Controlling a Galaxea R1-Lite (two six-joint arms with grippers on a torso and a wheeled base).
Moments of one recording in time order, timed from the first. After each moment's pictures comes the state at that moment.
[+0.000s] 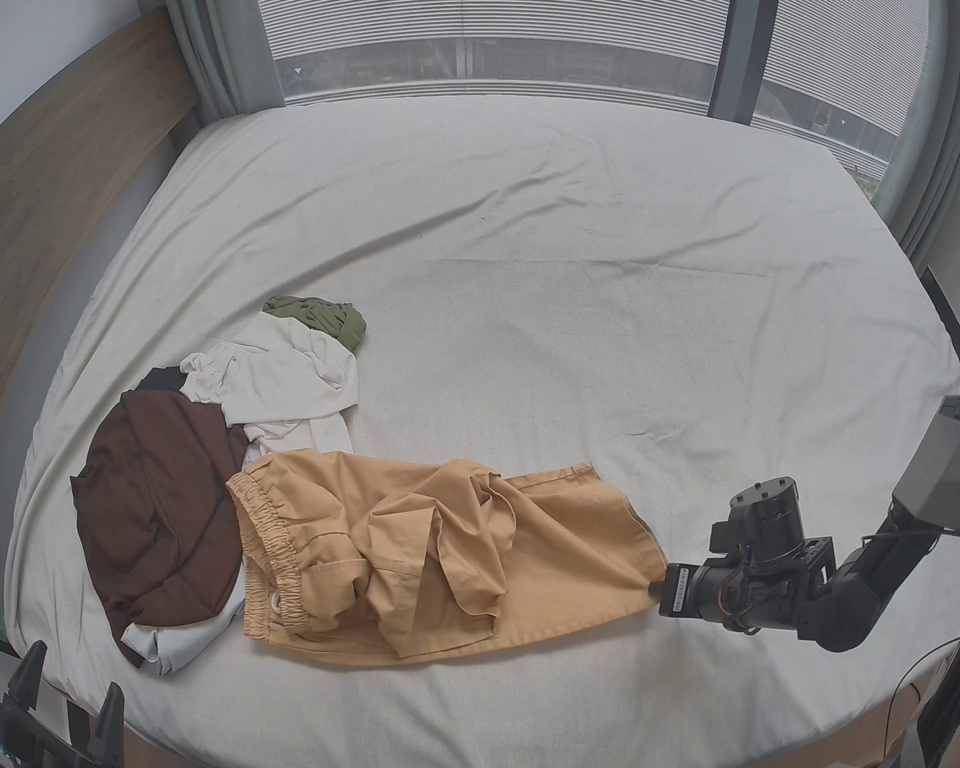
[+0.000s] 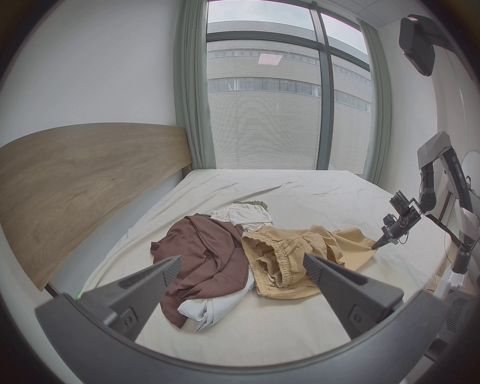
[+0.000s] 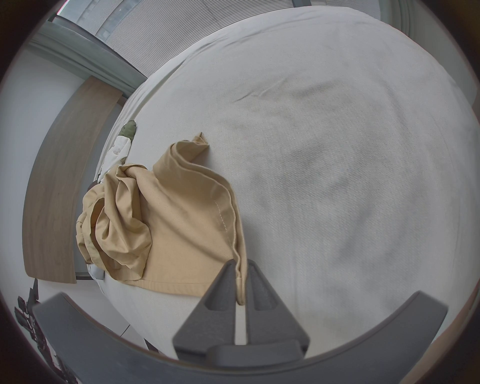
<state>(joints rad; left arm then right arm) 0.00 0.02 -0.02 0.00 -0.01 0.02 0.47 1.98 -0.46 -0.76 0.01 0.55</state>
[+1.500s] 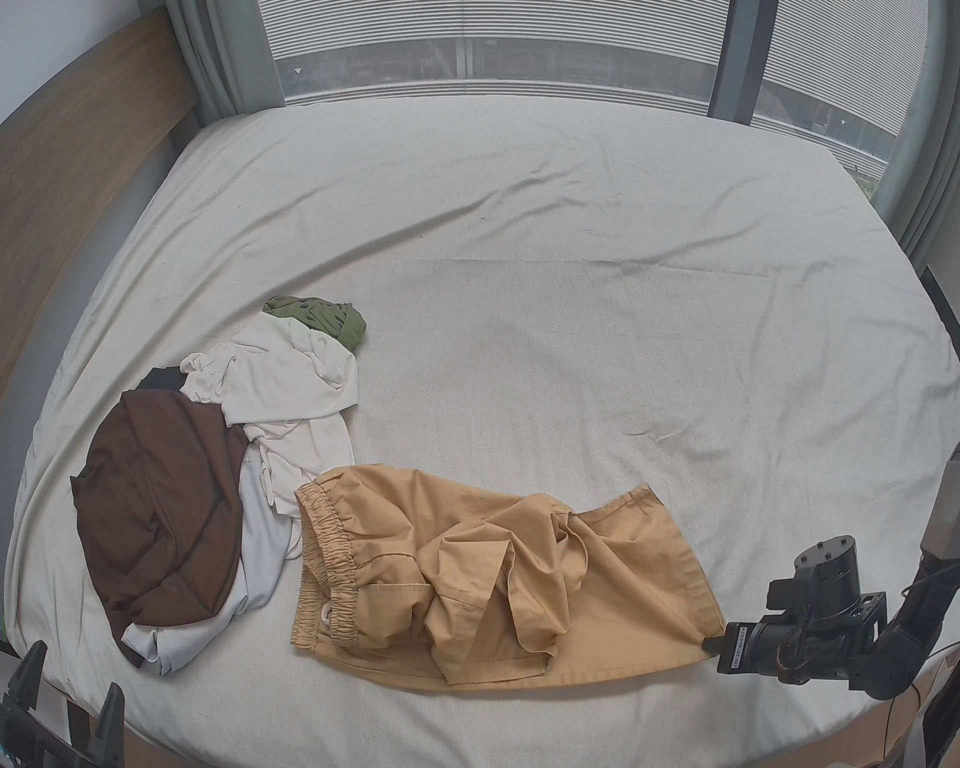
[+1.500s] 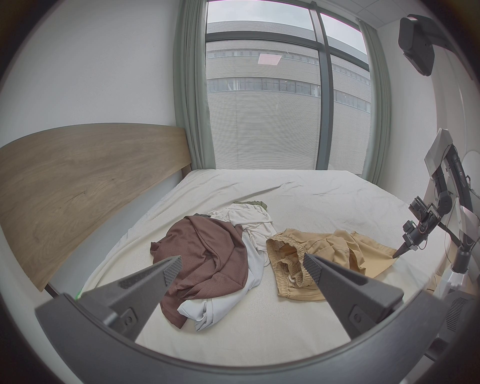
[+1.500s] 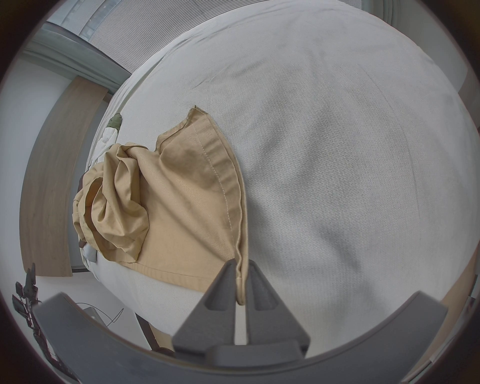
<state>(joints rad) 0.00 0.02 -0.02 0.00 -0.02 0.02 0.39 1.94 -0.09 -1.03 0.04 0.54</state>
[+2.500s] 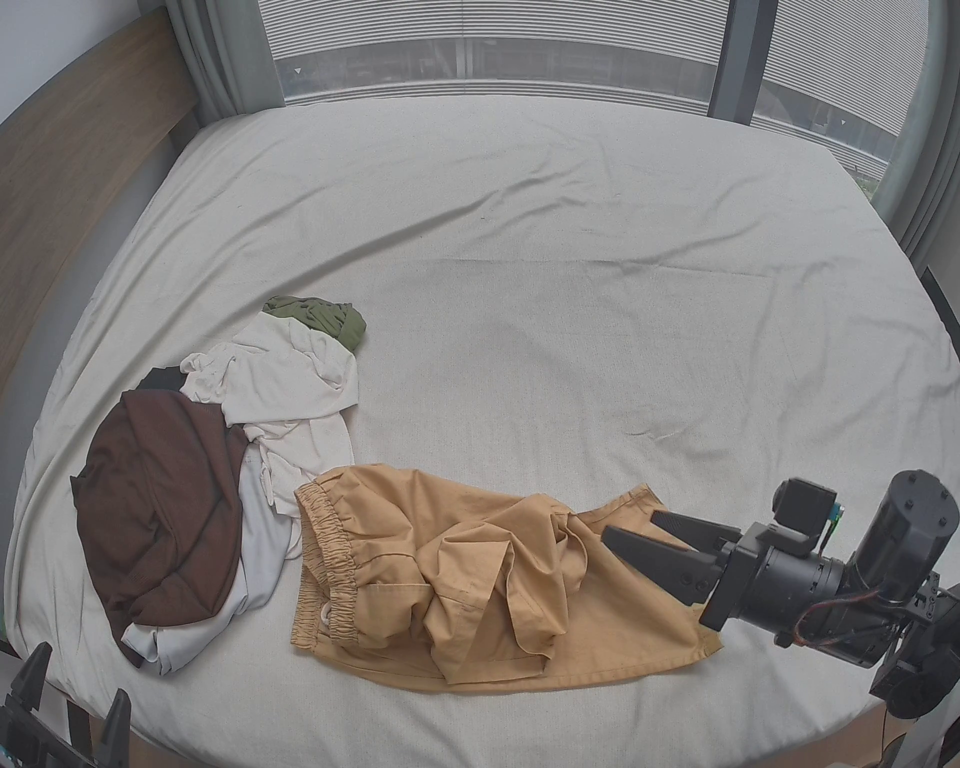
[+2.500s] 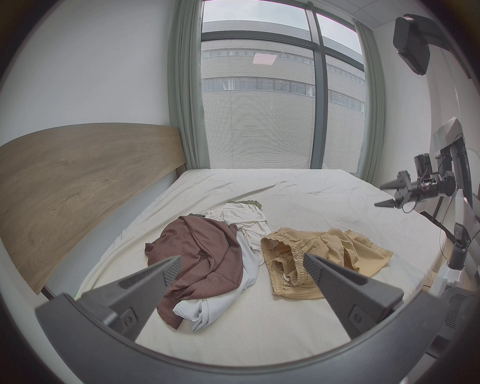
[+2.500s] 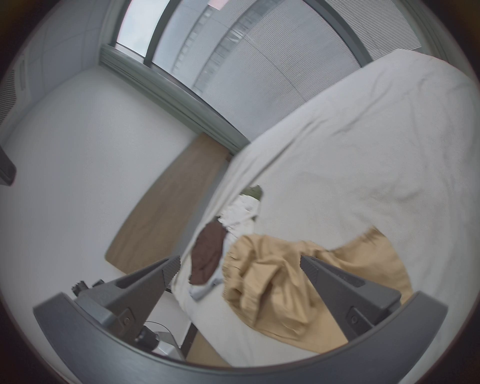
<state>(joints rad) 0.00 0.02 -0.02 0.00 -0.05 0.03 0.75 1.65 -0.26 -1.36 0.12 0.53</state>
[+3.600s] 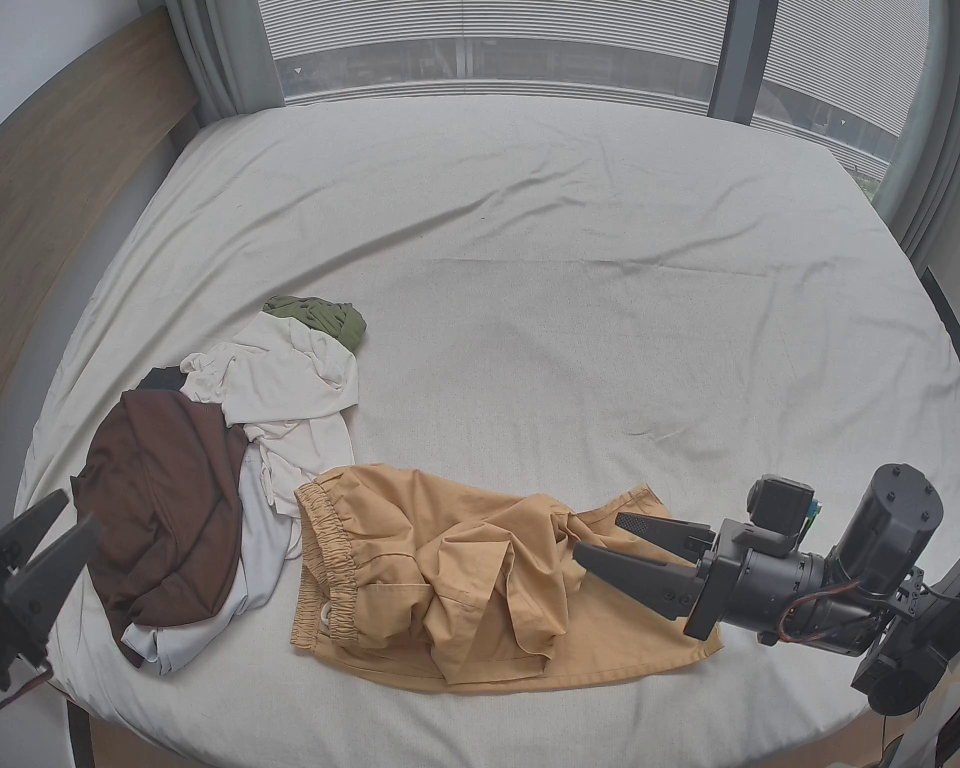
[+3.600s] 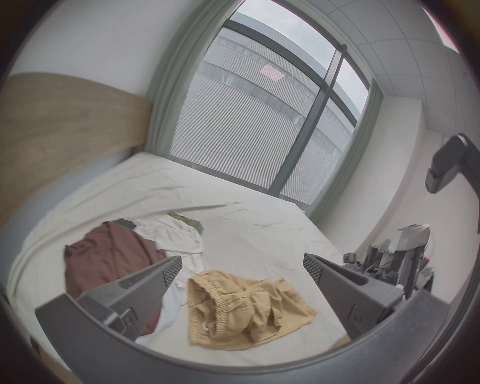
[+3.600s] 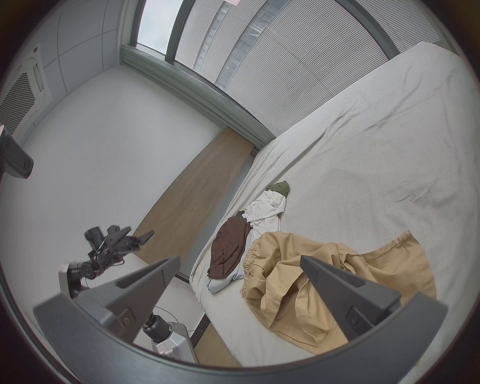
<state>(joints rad) -0.20 0.72 -0.30 -0.45 -0.27 -0.32 0.71 1.74 -0.25 -1.44 0.27 0.51</state>
